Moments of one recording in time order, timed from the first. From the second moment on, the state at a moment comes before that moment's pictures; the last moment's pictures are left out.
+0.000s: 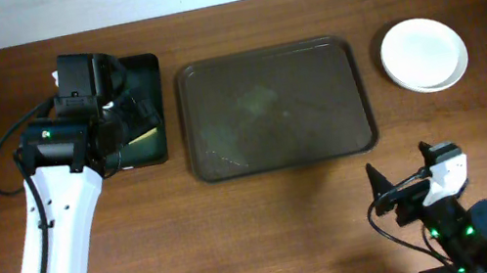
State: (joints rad) left arm -0.16 1.50 1.54 -1.07 -0.15 -0.45; right arm 0.03 0.16 0.39 -0.47 -0.21 0.04
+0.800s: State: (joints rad) left arm -0.16 1.50 1.54 -1.07 -0.15 -0.45; right arm 0.03 0.01 0.01 0.09 -0.23 -0.02
